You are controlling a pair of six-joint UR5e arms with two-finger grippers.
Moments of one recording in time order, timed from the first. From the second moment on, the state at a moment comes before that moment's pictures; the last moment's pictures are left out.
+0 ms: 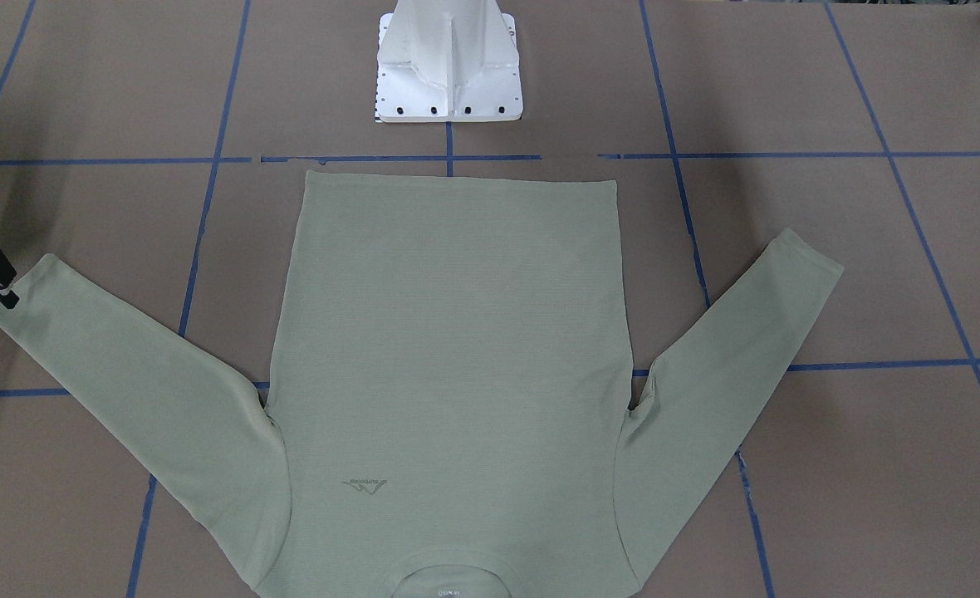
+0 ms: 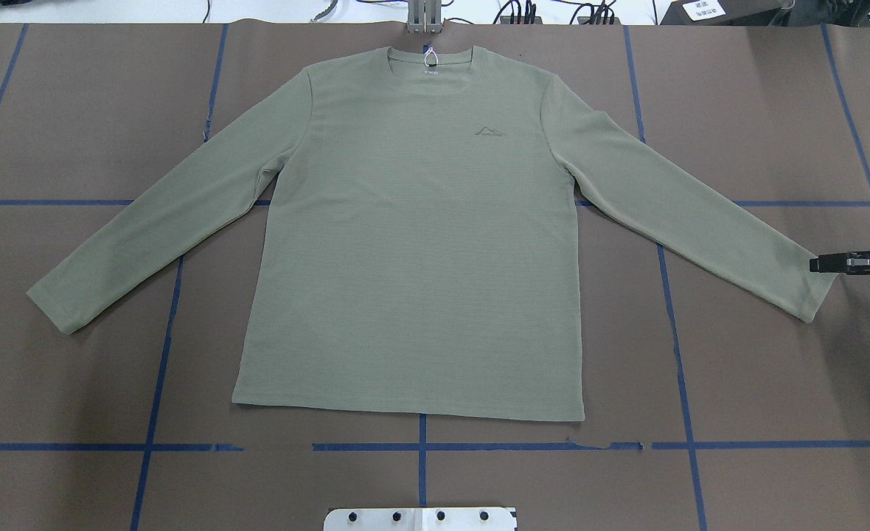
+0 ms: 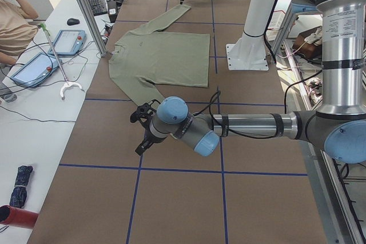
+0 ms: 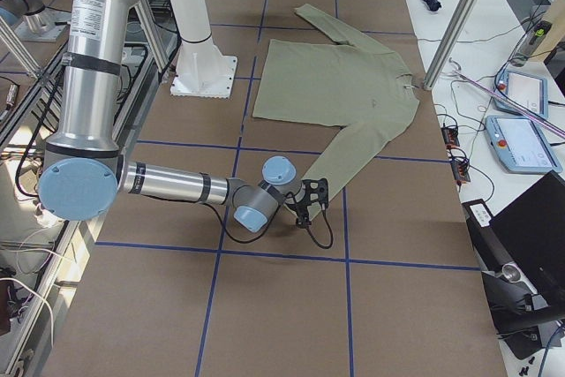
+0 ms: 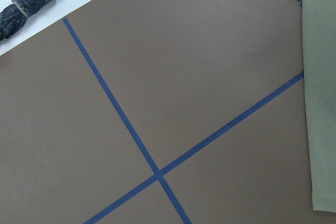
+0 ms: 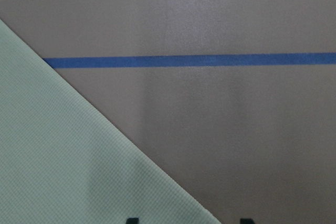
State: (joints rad) left arm -1.54 -1.46 -1.64 -2.23 -2.36 0.14; right arm 1.00 -1.74 1.47 -0.49 2.01 0.90
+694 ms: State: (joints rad) left arm -1.54 -1.46 -1.64 -2.23 -2.36 0.15; right arm 0.99 -1.73 1.45 -0.49 2.01 0.90
